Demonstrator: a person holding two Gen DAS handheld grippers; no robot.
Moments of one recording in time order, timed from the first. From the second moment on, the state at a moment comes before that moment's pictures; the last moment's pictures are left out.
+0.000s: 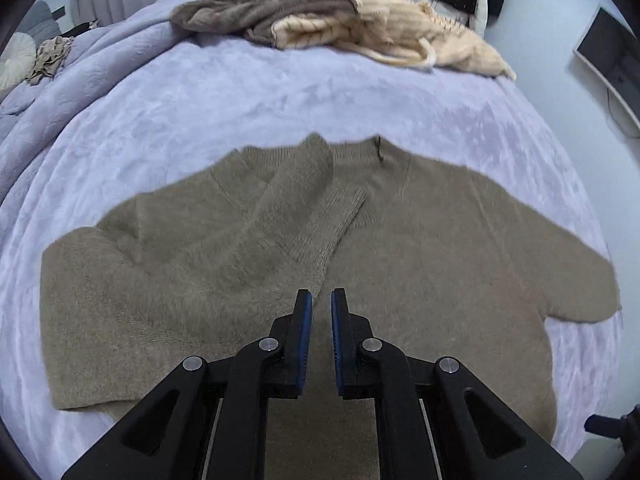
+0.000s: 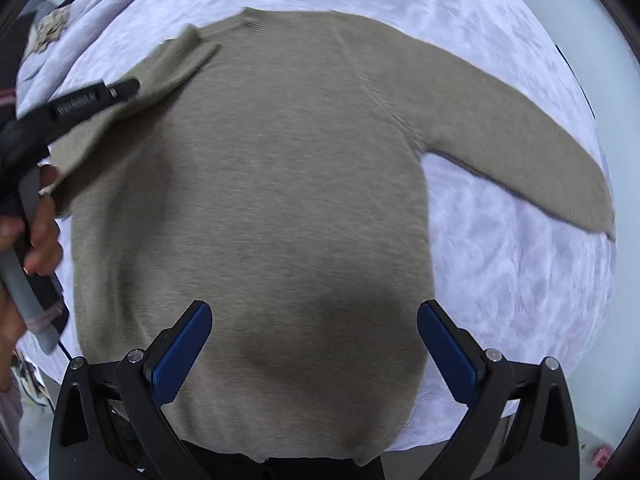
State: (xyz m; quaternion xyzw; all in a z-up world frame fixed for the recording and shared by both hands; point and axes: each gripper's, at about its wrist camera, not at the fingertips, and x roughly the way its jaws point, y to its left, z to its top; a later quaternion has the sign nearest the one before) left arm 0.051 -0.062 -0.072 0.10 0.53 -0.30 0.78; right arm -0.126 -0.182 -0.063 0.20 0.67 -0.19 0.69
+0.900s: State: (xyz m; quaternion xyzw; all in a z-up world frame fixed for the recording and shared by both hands) left arm 0.082 0.119 -0.121 0.09 0.55 -0.05 0.83; right arm 0.076 -0.198 -0.132 0.50 0.46 -0.01 0.73
